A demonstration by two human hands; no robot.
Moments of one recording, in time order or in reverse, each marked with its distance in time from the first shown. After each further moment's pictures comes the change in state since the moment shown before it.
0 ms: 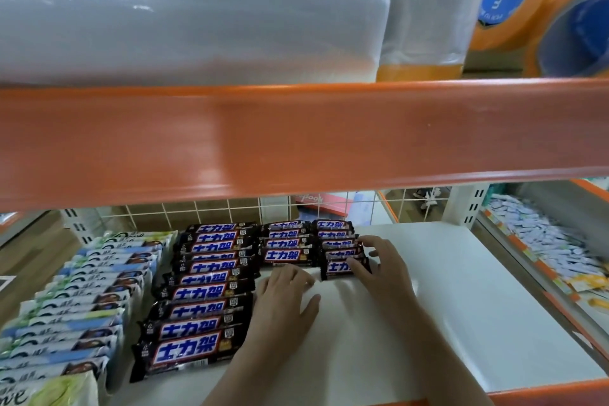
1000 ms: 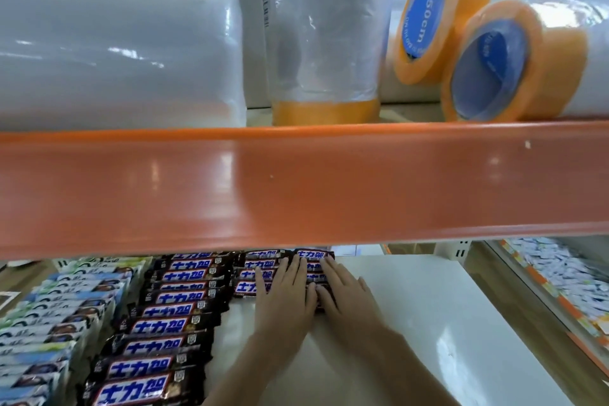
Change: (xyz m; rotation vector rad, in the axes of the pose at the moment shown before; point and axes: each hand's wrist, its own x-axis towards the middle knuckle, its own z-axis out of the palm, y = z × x) left_hand 0.072 0.038 0.034 0.342 -0.018 -0.142; right_hand 0.026 0.002 -0.002 -0.431 -0.513 -0.141
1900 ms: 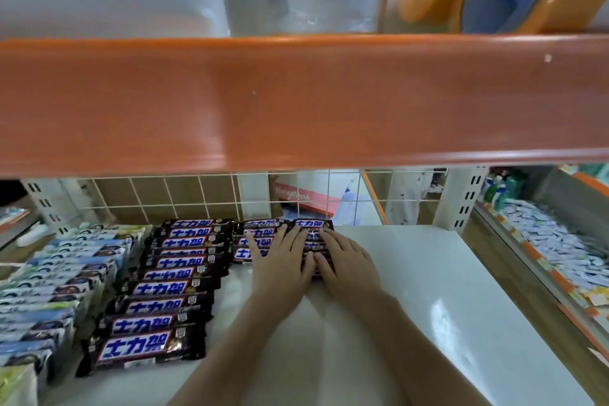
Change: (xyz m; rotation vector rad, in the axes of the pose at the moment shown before) left_hand -0.004 -0.006 0.010 0.019 0.090 0.048; right_hand -0.004 -0.005 0.003 -0.019 0.141 0.043
